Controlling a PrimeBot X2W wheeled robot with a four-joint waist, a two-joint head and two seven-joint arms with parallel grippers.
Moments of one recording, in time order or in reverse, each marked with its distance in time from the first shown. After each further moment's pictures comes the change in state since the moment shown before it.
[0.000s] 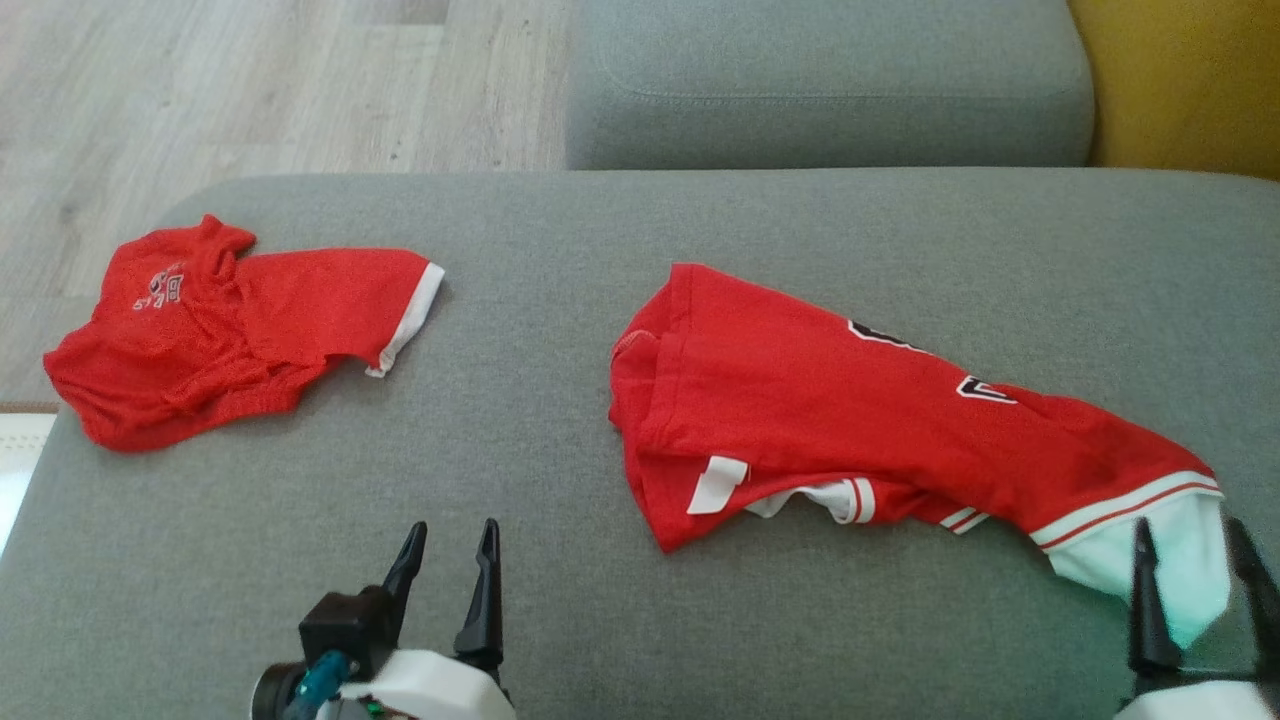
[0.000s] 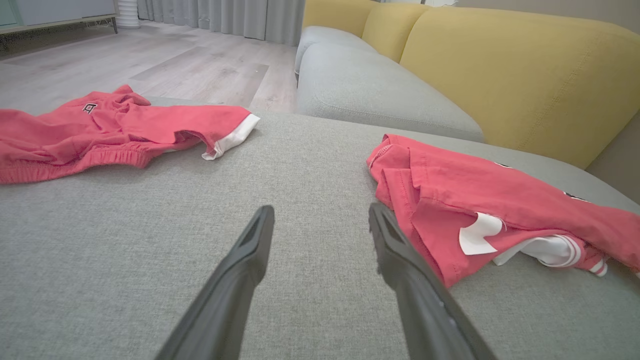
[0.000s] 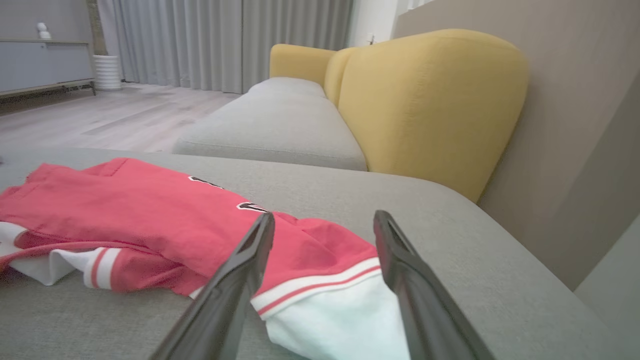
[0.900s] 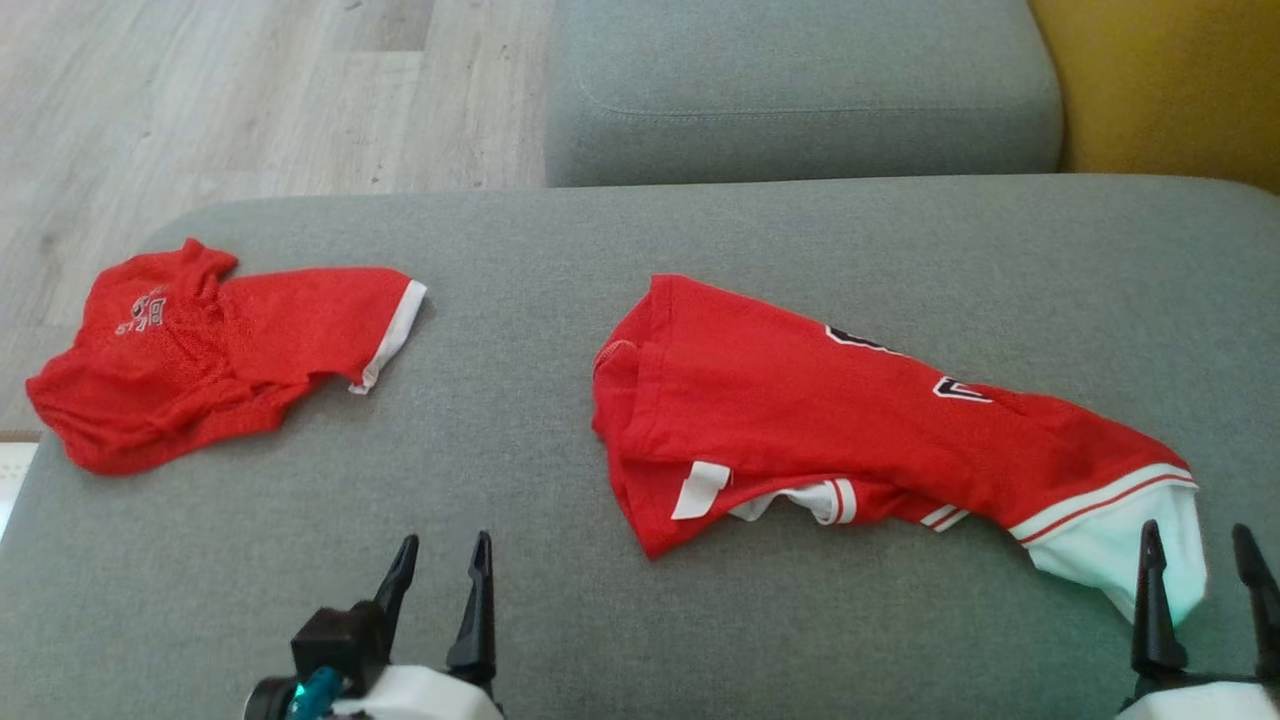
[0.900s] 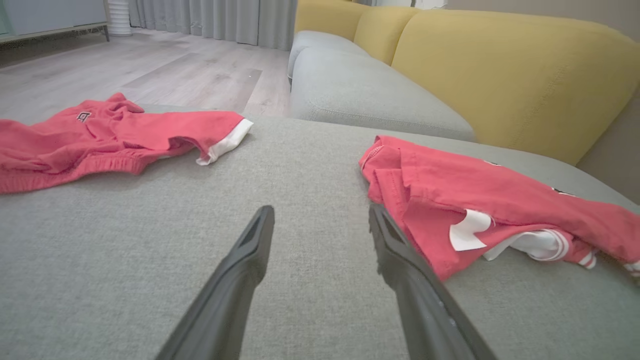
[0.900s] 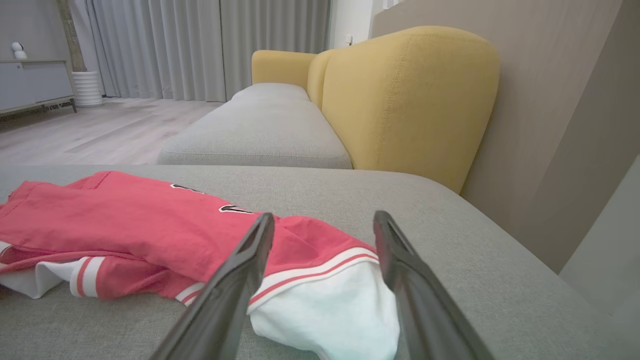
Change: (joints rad) left arm 0.037 0.000 0.032 -0.017 0.024 -0.023 0.000; right arm -0.002 0.005 -0.019 0.028 0.040 0.000 -0.002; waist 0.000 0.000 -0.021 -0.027
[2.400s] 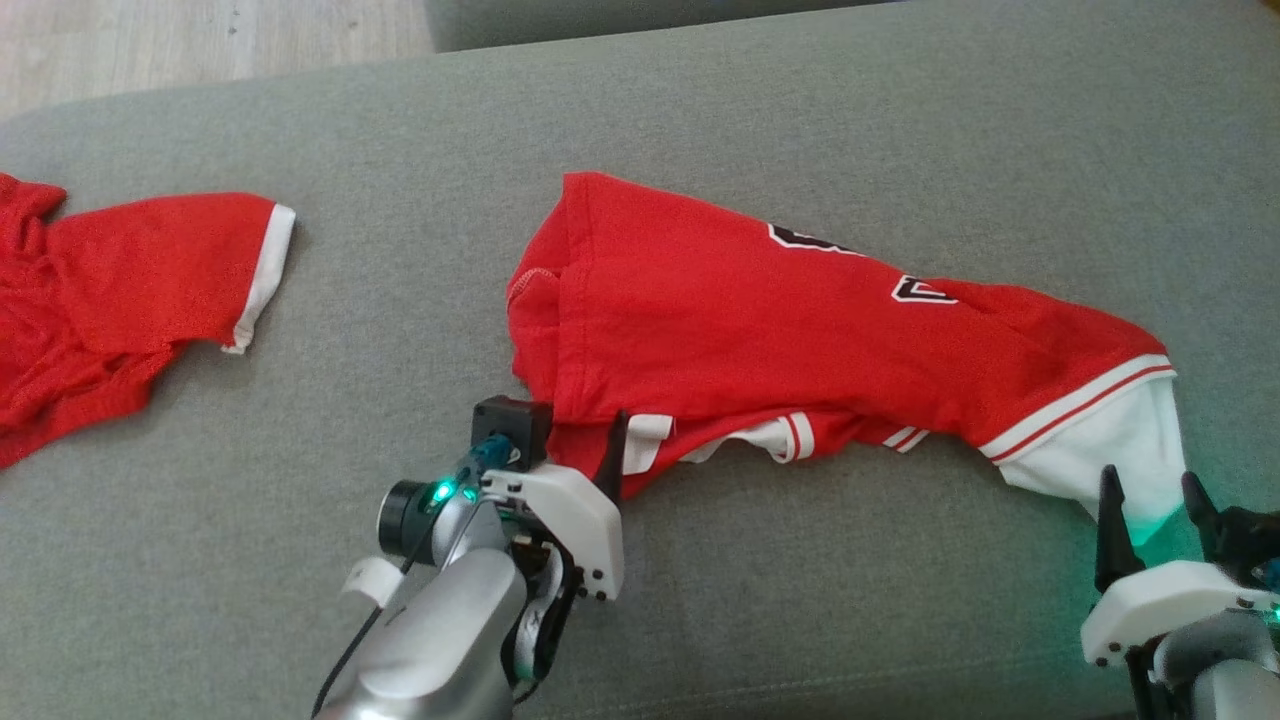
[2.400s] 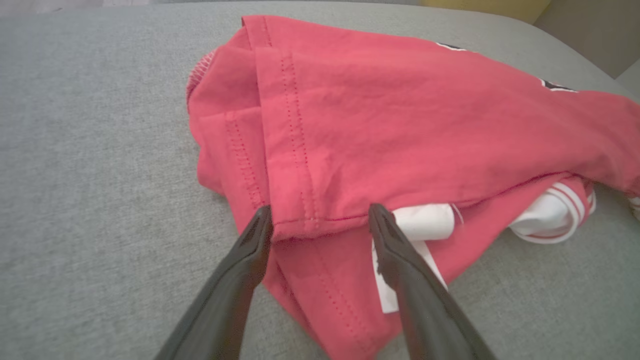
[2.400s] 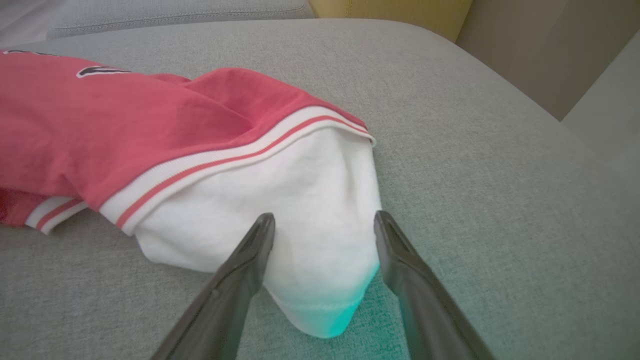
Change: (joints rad) left arm -0.536 -0.007 -0.439 0.371 -0.273 0.141 0.158; right arm -0.248 -0.007 -0.024 0.239 -0.004 0.000 0.199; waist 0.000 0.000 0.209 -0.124
